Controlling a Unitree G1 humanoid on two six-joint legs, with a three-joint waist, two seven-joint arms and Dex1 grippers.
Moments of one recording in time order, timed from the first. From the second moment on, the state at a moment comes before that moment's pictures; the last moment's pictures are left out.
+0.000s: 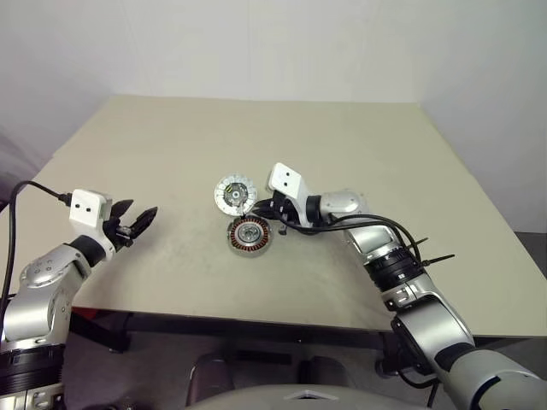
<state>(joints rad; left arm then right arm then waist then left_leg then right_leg) -0.04 0.59 0.35 -0.07 -0.42 0.37 -0.60 -0.66 -0.27 0.33 0.30 -0.01 0.26 0.97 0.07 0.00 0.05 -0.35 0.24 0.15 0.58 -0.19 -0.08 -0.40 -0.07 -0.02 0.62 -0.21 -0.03</state>
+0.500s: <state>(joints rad) -0.03 0.59 0.35 -0.07 -0.42 0.37 -0.61 -0.61 -0.25 0.35 0.33 -0.01 0.26 0.97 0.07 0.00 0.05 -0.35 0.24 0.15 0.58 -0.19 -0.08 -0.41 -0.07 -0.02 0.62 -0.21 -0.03</state>
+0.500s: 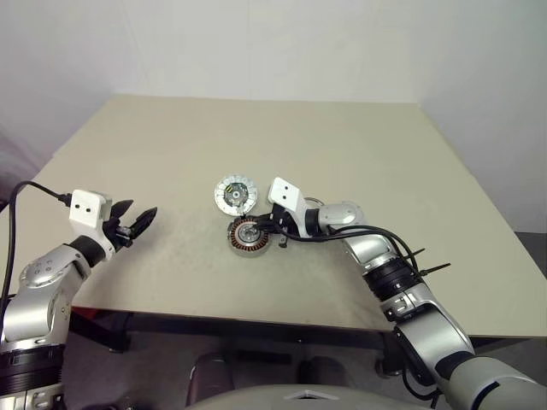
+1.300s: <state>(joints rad) -0.03 0.64 0.37 -0.09 -0.42 0.39 -0.61 -0.59 -0.16 0.37 0.35 0.00 0.26 0.95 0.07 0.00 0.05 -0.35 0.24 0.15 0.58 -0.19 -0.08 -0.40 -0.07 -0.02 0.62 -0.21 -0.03</state>
